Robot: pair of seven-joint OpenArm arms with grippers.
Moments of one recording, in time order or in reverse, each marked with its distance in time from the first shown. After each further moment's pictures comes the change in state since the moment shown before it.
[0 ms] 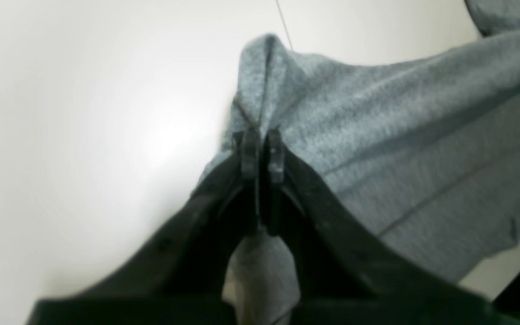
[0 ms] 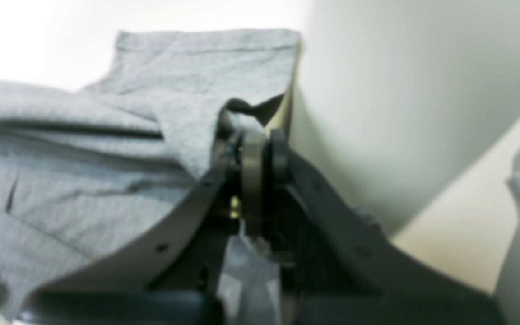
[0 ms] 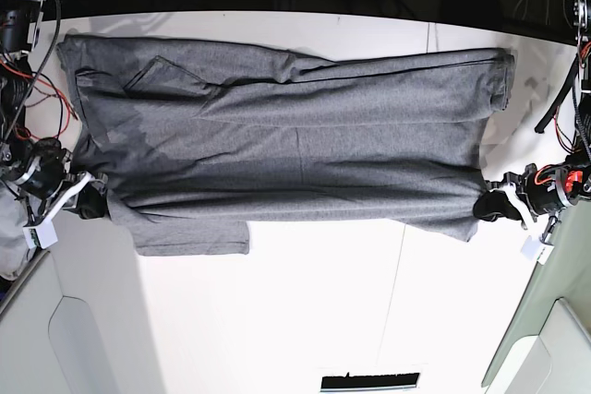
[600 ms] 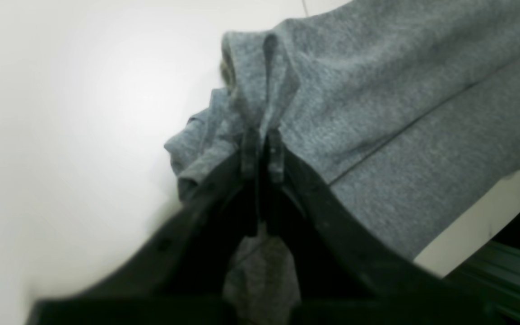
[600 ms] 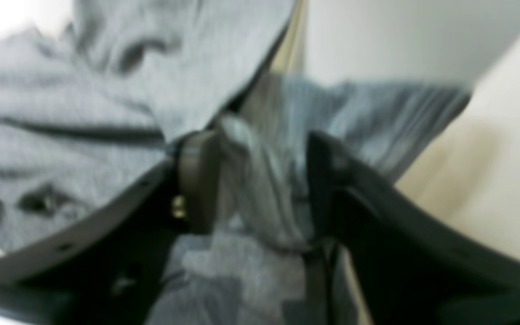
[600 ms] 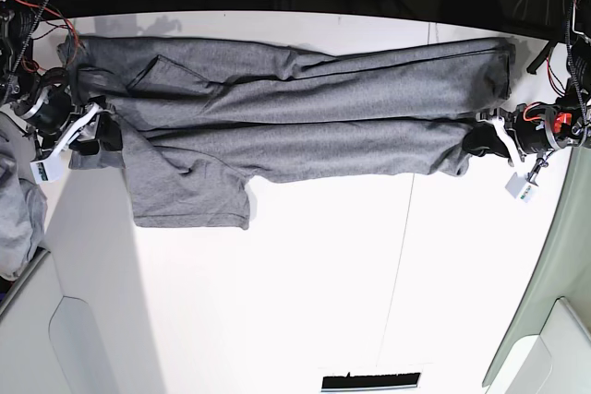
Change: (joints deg) left arm 12.7 0.2 0.0 6.3 0.3 0.0 0.6; right arm -12.9 0.3 0.3 5.1 2.6 -0.5 1.9
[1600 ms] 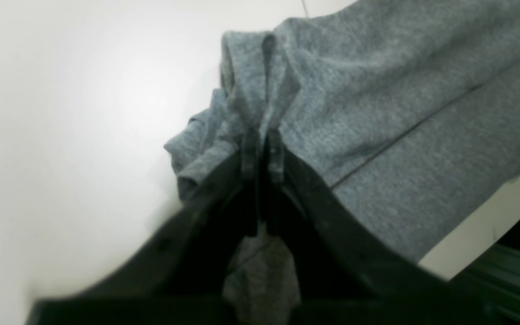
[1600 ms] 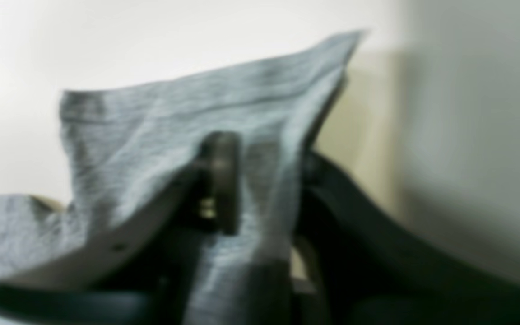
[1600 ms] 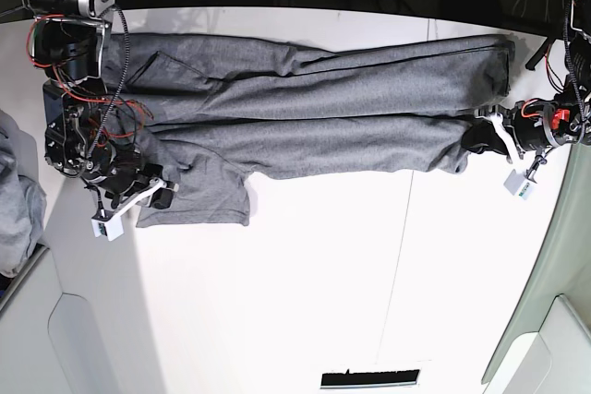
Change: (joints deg) left arm 0.0 0.2 0.0 0.1 0.9 0.0 -0.8; right arm 23.1 -15.1 0.3 -29.4 -14.3 -6.2 7.0
